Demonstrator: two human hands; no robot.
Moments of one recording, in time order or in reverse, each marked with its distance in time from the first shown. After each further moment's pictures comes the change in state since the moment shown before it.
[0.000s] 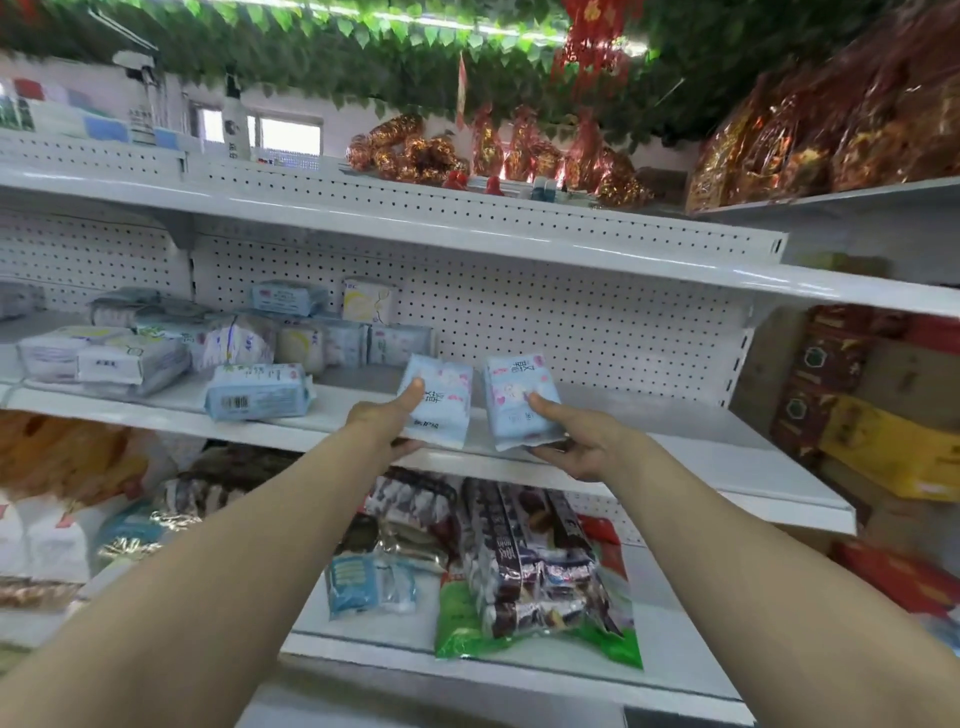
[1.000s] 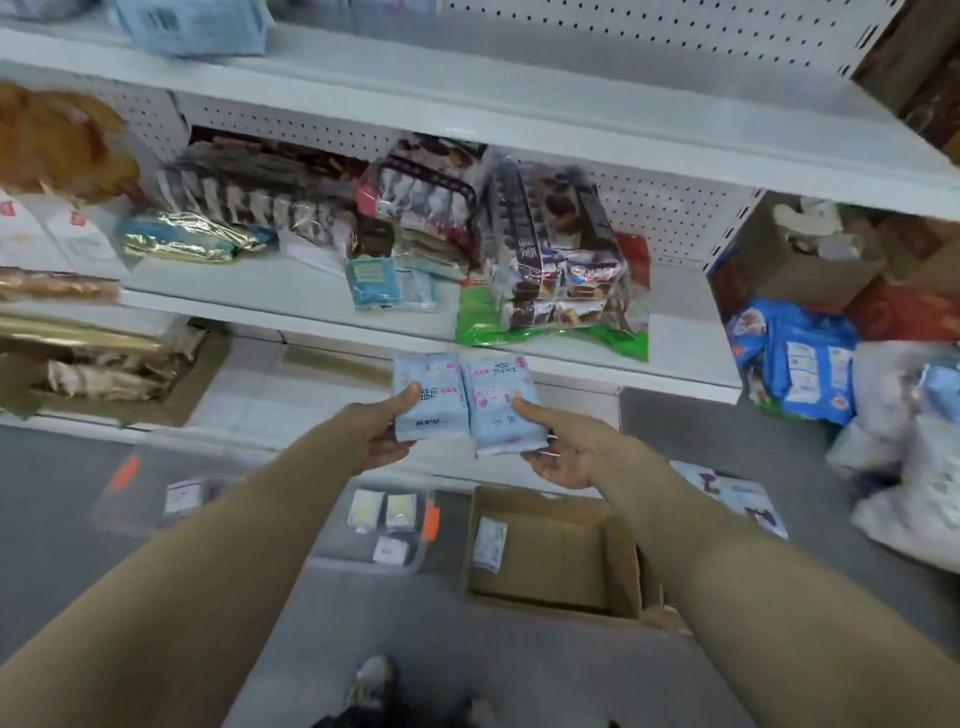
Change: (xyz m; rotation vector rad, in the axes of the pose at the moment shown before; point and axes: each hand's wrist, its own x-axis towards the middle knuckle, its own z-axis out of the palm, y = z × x) left_hand -0.117 -0.291 -0.099 0.216 -0.037 -0.603; right_hand -0.073 0.300 -0.096 -0.098 0.102 0.668
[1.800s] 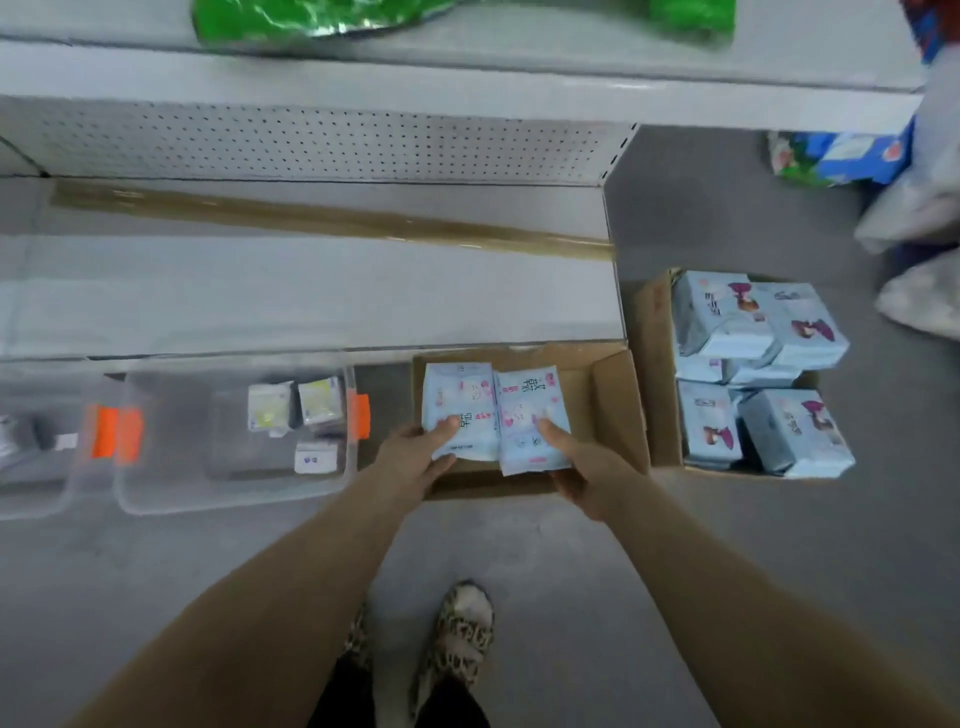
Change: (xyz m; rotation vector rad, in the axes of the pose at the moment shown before) left_hand 0.298 -0.288 0.149 -0.068 -0.055 -0.372; right_hand 0.307 0.232 -0.170 0.156 0.265 0.222
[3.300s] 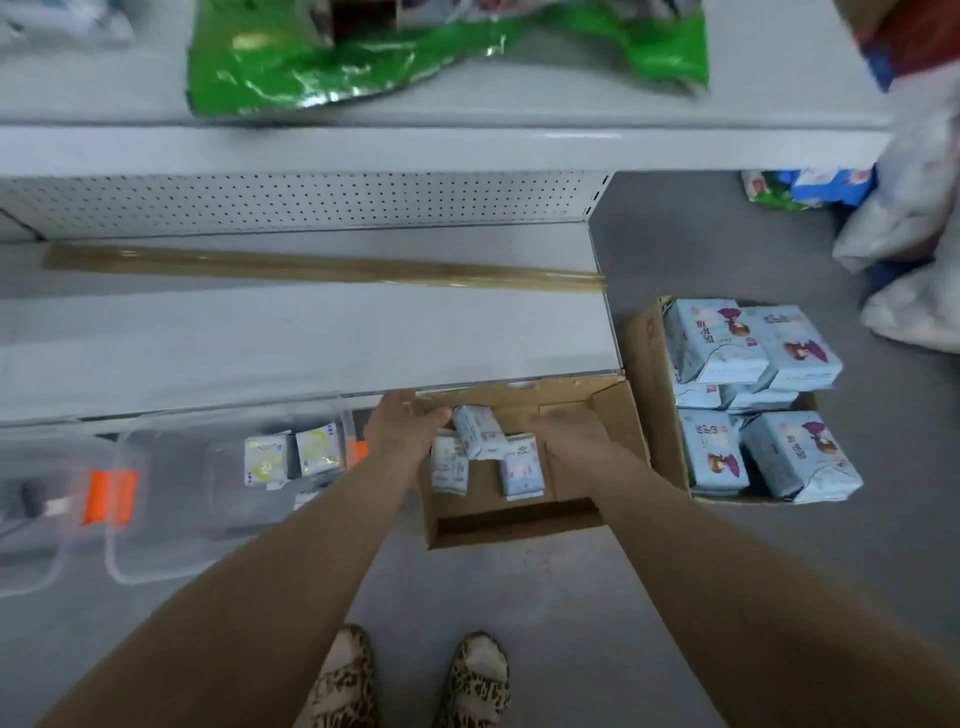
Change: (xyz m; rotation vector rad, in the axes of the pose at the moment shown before) left_hand -0.001 0.077 0.018 0.639 0.286 0.428; right_hand 0.015 -0.072 0.043 -0.750 0.192 -0.219
